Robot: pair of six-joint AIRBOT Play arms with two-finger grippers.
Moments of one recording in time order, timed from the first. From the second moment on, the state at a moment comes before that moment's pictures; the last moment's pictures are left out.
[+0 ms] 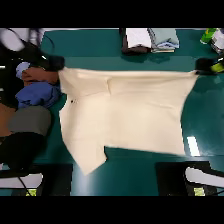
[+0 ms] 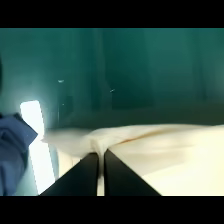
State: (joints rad) left arm -0.13 -1.46 1.60 1.41 -1.16 -1.55; right arm -0.17 -1.37 1.56 -1.49 1.39 1.55
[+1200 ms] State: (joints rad) left arm -0.13 -1.64 1.41 1.34 -1.28 -1.49; right arm -0.17 -1.43 1.27 -1.46 1.26 1.52
